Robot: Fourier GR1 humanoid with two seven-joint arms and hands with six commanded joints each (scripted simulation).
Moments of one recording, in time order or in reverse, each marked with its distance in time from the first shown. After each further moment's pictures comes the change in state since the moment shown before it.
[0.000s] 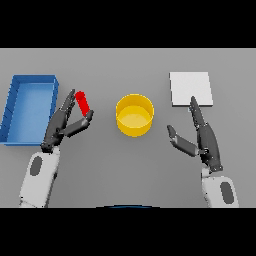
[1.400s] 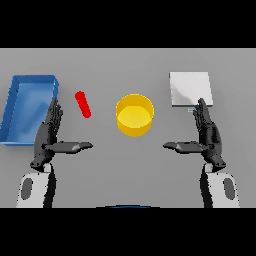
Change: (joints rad) left arm 0.221 -0.071 0.036 -0.265 0.145 0.037 0.004; right arm -0.035 0.058 -0.118 0.102 -0.202 0.020 0.093
